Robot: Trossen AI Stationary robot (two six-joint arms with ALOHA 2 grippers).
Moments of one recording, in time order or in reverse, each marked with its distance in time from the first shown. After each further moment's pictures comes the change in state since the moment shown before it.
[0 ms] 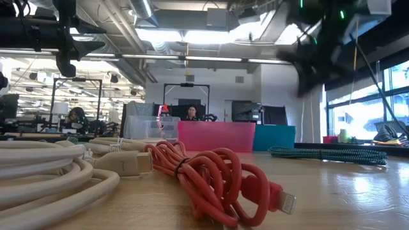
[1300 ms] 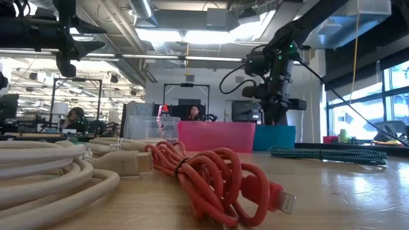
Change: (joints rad) left arm 0.000 0.000 0.000 -0.001 0.001 -0.011; right arm -0.396 0.586 0.365 0.010 -0.513 -0.590
